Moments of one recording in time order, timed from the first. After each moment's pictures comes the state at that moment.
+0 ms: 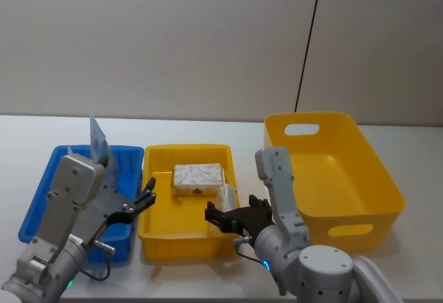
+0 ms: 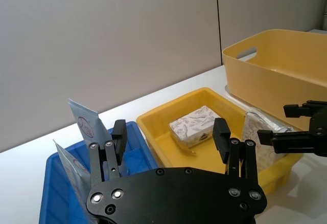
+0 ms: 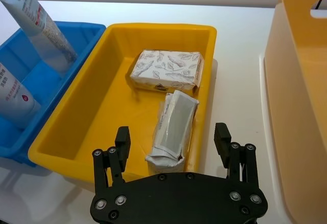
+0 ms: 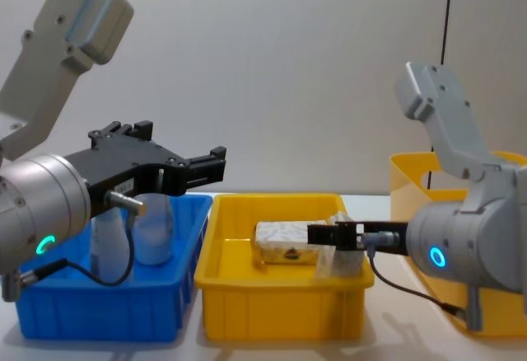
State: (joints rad) left arm -0.24 0.38 0.45 -1.63 -0.20 0.01 -0.01; right arm 0.31 0.02 -0.35 -1.40 0.22 0.44 -0.04
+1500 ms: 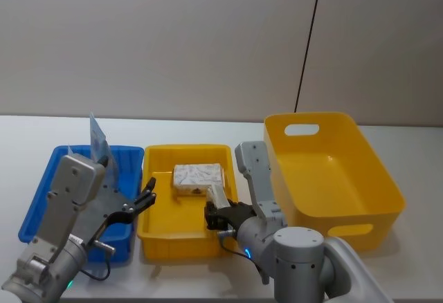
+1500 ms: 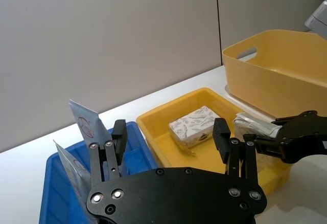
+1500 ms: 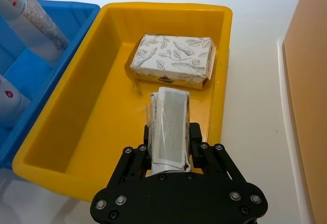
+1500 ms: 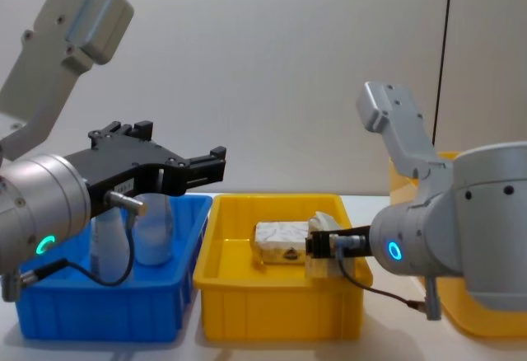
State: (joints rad) left arm -0.24 0.38 0.45 -1.63 -0.20 0.01 -0.01; right arm 0.42 -0.06 -0.33 -1.23 0.18 0.51 -0.05
